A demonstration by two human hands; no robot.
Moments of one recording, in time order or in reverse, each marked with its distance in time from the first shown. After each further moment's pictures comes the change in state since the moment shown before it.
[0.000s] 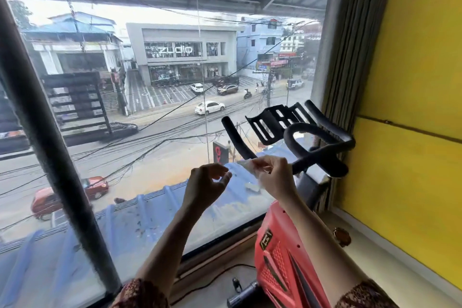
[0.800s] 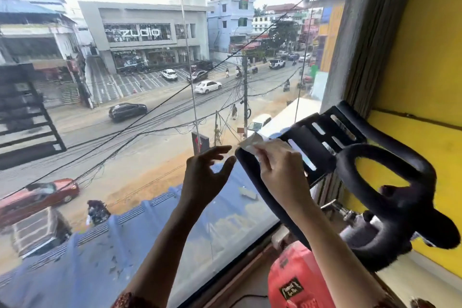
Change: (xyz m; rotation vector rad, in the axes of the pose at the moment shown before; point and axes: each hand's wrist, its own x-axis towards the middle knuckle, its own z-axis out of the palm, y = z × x) left_hand 0.251 -0.135 0.062 -0.235 0.032 0.141; right_hand 0.214 0.076 0.123 -0.397 0.222 -0.338
